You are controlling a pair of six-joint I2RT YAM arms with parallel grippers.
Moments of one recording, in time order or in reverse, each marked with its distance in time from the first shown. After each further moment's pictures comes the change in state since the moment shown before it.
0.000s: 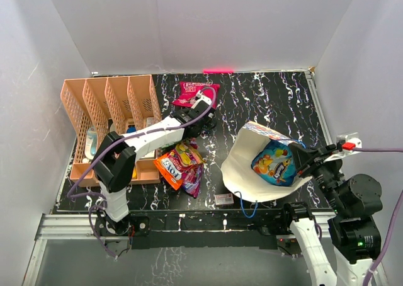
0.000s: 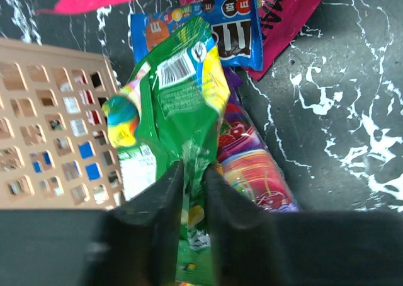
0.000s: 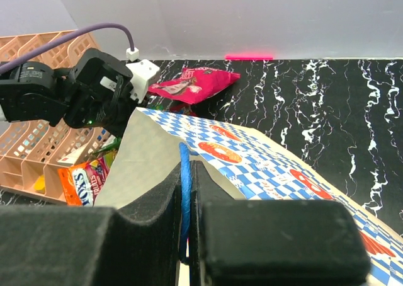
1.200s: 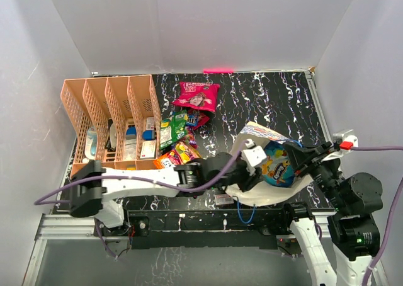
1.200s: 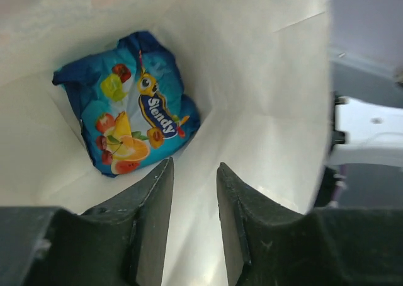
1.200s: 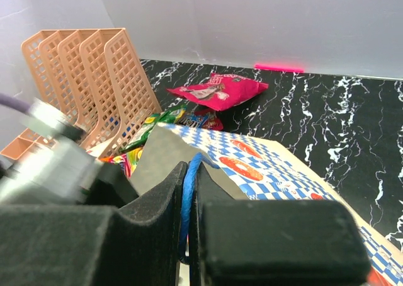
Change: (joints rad) left arm -0.555 -0.348 -0.290 0.737 0.557 0.041; right arm 0.000 0.015 -0.016 0.071 -0.120 0.003
